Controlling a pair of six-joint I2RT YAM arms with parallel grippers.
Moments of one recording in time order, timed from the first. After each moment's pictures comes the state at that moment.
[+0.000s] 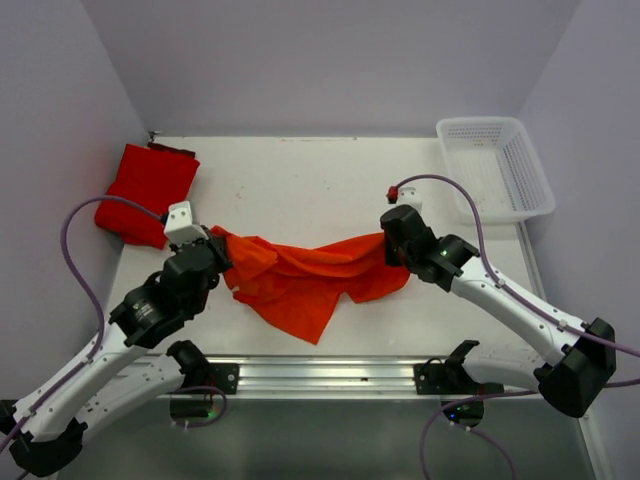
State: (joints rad) left arm -0.77 0.64 0.84 -0.59 -0.73 -0.61; right arm 0.72 1.16 0.99 -0.67 0.42 0.48
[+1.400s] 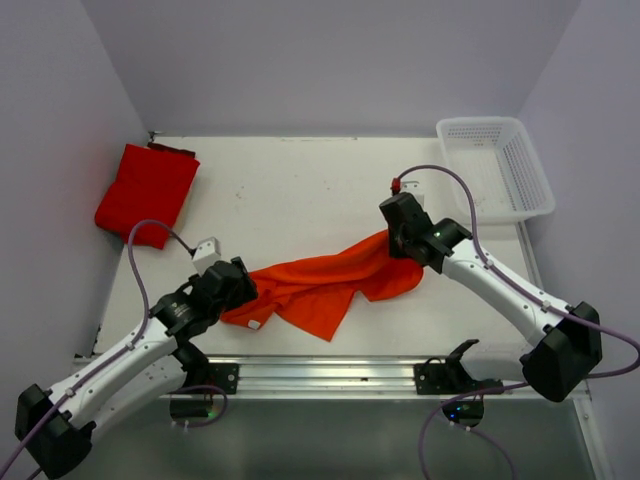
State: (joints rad) left arm -0.70 0.66 0.48 -0.64 -0.47 -0.93; right arm 0.64 1.27 1.07 -0.76 0.43 0.47
